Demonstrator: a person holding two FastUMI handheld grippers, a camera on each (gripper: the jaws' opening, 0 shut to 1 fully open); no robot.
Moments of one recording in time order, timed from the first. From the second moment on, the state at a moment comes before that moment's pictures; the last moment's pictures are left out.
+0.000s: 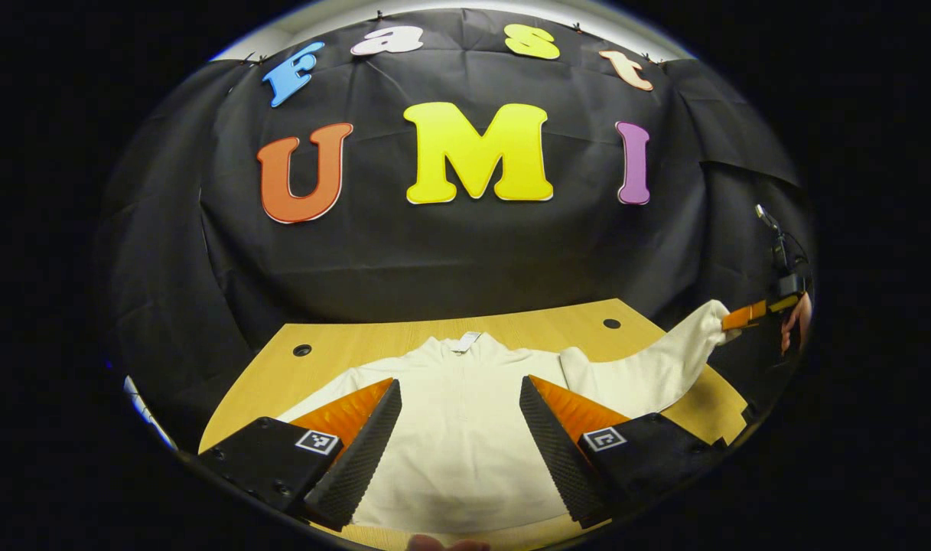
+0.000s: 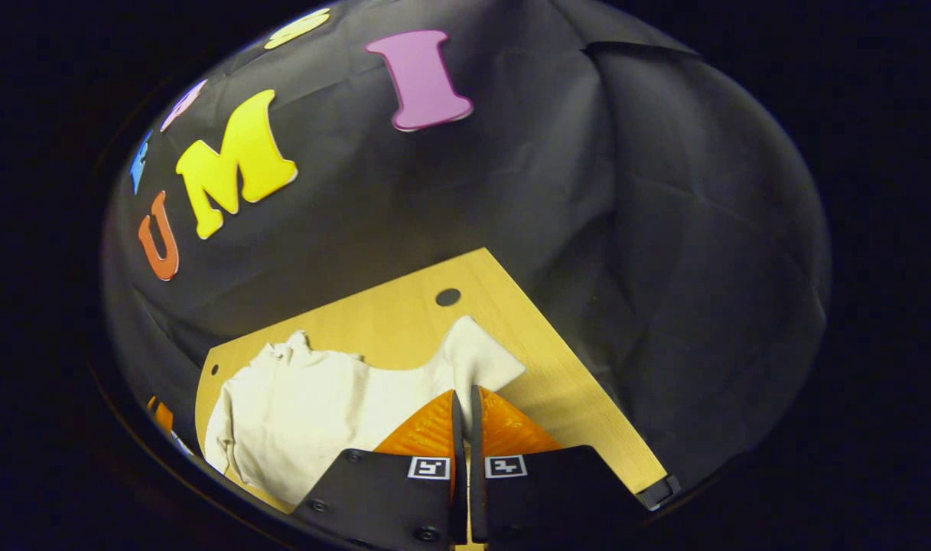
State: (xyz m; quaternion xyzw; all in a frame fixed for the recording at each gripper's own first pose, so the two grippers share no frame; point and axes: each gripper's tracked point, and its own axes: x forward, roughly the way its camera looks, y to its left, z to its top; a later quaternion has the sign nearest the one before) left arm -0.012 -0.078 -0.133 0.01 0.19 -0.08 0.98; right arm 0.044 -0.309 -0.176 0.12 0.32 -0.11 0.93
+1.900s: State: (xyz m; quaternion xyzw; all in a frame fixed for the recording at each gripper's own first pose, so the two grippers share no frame) left arm -0.121 0.224 -0.186 -0.02 0.22 0.13 0.97; right arm 0.153 0.320 -0.384 -0.13 0.41 0.27 0.86
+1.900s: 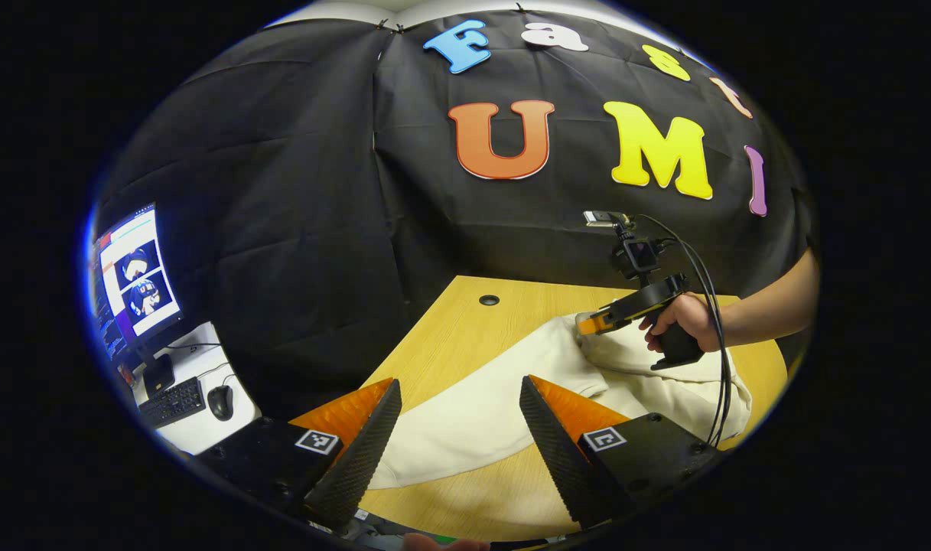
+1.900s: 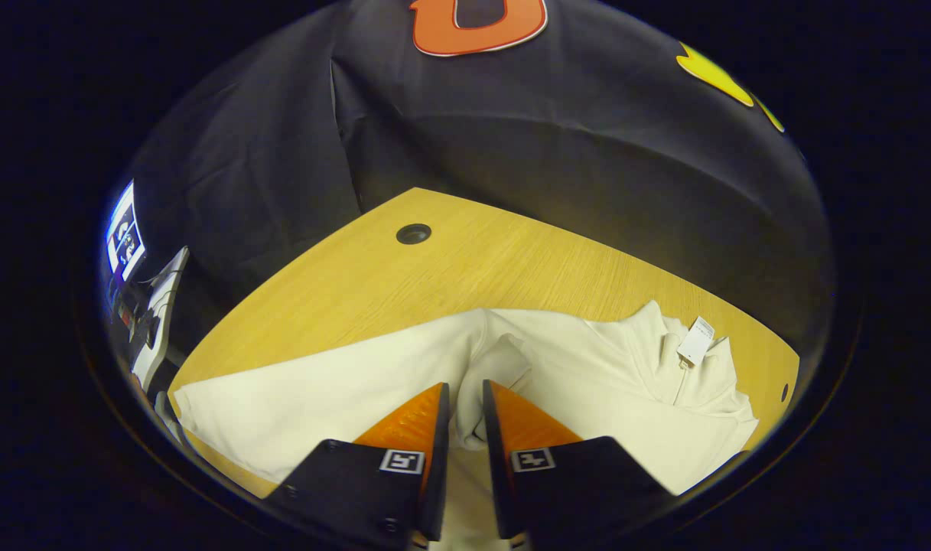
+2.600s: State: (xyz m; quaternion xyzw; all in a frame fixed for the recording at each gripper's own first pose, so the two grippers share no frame) left arm -0.158 0.252 -0.237 0.01 0.27 0.15 0.95; right arm 0.048 0.253 -0.230 -0.08 0.29 0.33 0.89
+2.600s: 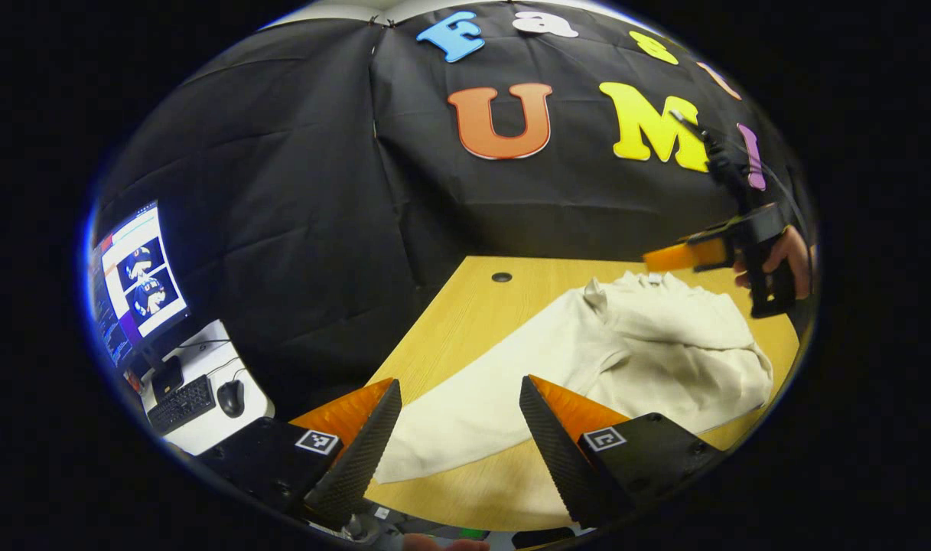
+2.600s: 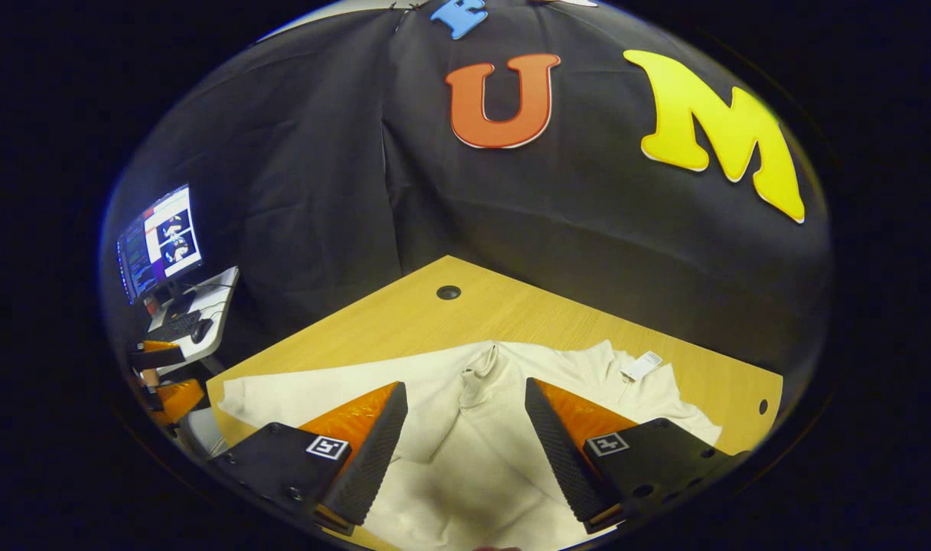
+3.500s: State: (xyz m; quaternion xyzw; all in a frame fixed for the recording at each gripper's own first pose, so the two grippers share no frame) left arm -0.206 0.335 -0.375 -0.04 0.39 0.16 0.90; right arm 0.004 0.170 -0.141 -0.05 0.24 0.28 0.93
